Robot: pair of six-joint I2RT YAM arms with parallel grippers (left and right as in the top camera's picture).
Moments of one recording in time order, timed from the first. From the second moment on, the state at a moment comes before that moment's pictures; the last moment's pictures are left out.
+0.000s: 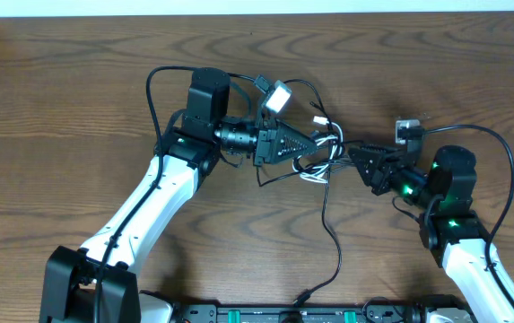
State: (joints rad) left arm -0.36 1.53 1.04 -0.02 1.30 -0.35; right arm 0.06 1.11 0.44 0.18 -0.64 0.42
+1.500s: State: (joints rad) left arm -0.36 1.53 1.04 0.02 1.49 -0.22; right arm 0.02 1.29 0.44 0.51 -0.99 0.87
